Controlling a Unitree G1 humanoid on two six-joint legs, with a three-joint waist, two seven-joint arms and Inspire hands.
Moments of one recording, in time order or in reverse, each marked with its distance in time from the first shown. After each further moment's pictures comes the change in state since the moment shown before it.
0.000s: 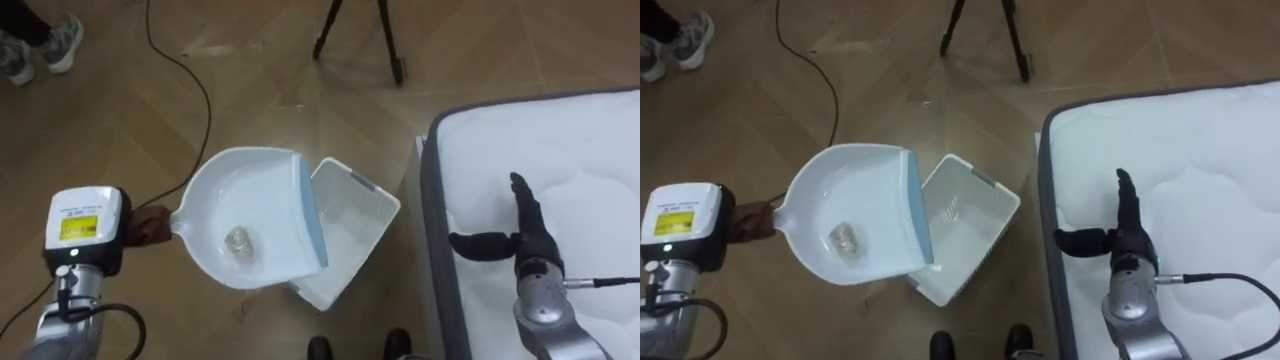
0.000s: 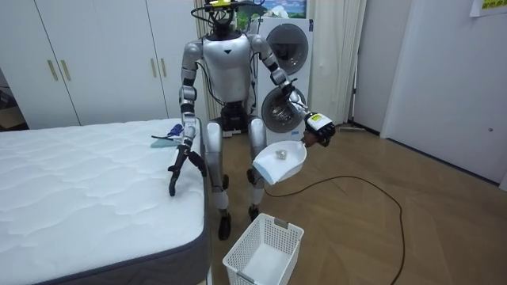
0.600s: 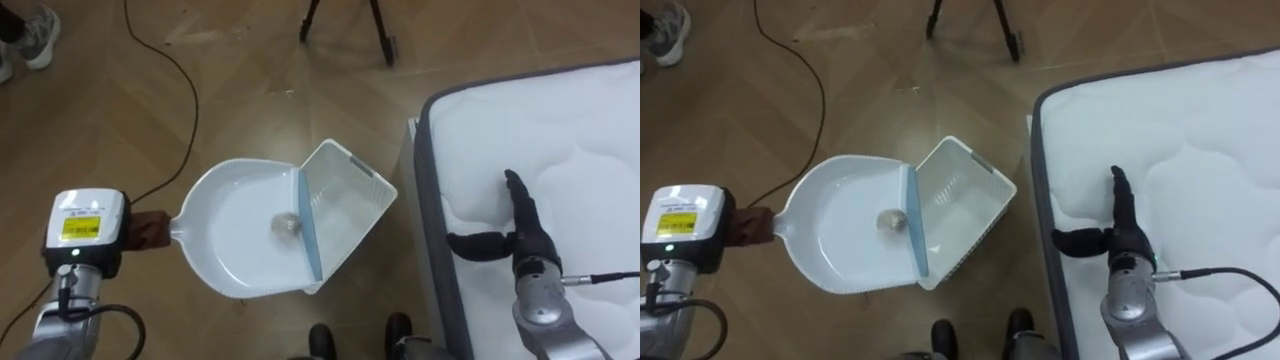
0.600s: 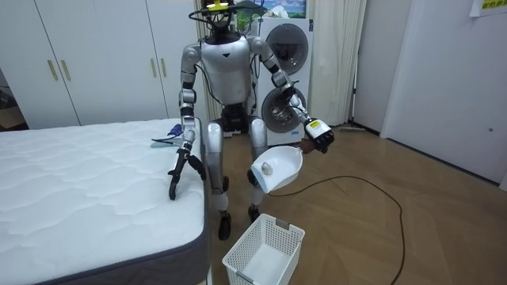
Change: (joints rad) left arm -0.014 0.001 -0.020 -0.002 0.025 0.001 -0.008; right arm -0.002 0.001 0.007 -0.008 -0.067 -0.014 0.001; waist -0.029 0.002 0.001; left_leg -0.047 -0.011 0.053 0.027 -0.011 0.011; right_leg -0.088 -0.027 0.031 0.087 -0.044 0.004
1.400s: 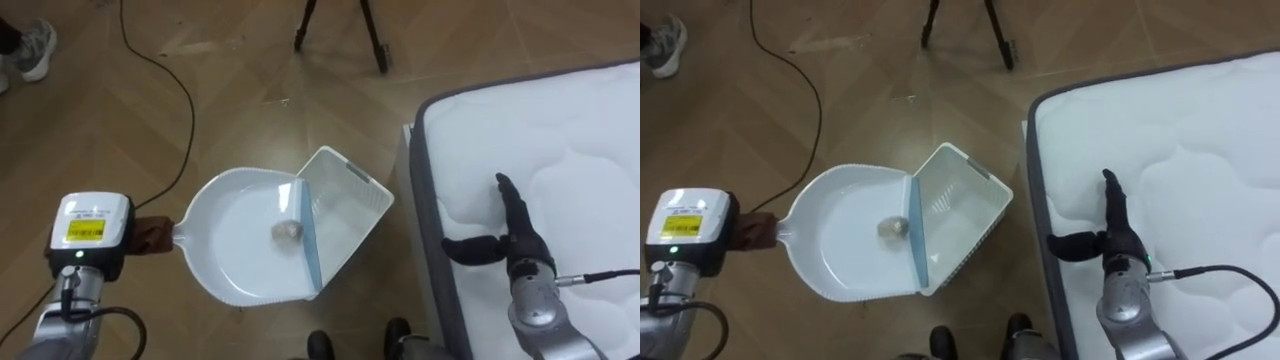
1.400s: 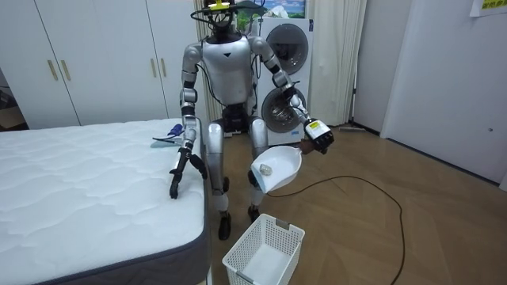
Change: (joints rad) left arm -0.005 0.006 -0.018 0.000 0.041 0.008 -0.029; right arm 0.001 0.000 0.025 0.005 -0.007 0.023 -0.002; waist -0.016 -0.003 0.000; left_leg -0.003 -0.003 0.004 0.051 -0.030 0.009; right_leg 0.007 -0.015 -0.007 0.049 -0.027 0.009
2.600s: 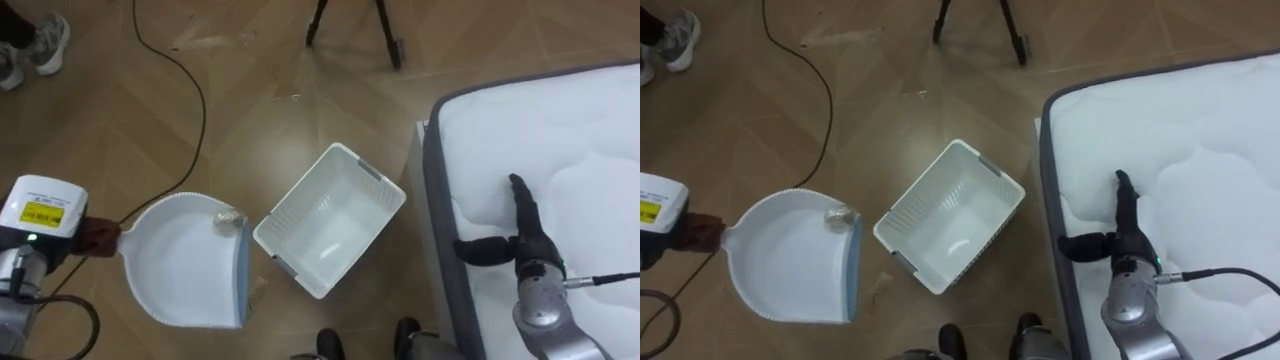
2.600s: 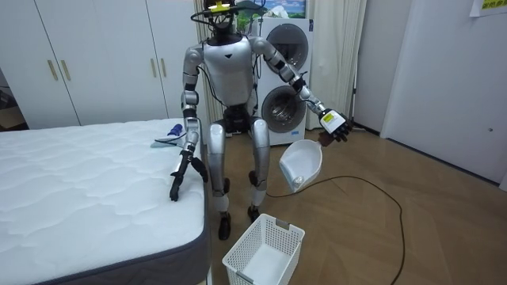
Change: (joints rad) left arm 0.002 0.190 -0.007 -0.081 0.216 0.070 -0.179; right arm 0.000 -0.016 0.002 0.000 -0.005 0.020 -0.041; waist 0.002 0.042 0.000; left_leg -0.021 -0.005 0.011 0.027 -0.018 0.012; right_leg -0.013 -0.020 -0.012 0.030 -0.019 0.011
